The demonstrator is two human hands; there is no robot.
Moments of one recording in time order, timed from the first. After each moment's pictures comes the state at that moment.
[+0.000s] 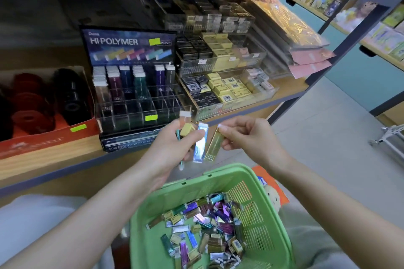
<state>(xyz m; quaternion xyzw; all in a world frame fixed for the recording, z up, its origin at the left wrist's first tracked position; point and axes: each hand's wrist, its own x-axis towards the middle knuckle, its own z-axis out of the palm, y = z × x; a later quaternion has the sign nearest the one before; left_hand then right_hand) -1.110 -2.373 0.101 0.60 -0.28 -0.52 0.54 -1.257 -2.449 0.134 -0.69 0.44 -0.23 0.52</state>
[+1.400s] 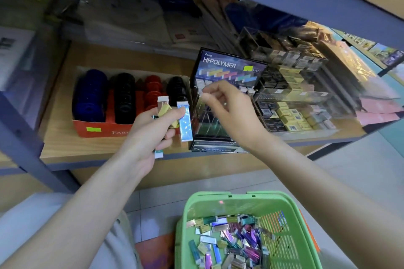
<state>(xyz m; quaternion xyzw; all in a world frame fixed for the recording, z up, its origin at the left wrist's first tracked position) -0.975 -2.273 0.122 0.58 -0.11 -0.42 0.69 -1.071 -2.405 0.151 -0.90 0.26 -0.22 0.29</state>
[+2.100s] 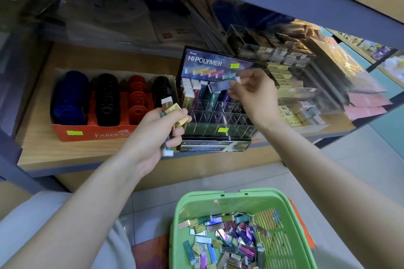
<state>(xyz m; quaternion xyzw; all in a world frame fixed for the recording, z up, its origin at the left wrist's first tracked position) -0.993 -2.290 0.133 0.54 -0.14 -0.48 0.68 -1.096 -2.458 0.162 -0.78 0.37 -0.34 0.38</state>
